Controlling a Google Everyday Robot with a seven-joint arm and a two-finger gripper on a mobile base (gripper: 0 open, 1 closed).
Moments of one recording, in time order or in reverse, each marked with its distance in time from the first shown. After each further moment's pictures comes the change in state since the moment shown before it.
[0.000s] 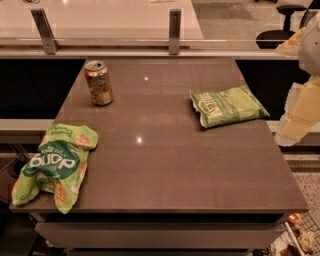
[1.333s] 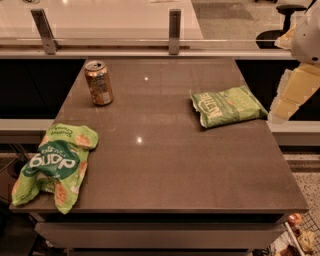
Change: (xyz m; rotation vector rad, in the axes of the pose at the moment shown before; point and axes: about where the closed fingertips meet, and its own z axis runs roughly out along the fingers) arm 0.013 -0.055 0.030 0.029 -0.010 0.047
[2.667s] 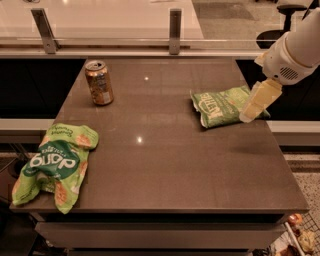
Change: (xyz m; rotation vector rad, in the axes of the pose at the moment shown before) arm 0.002 -0.046 0.099 -0.009 -0.114 0.108
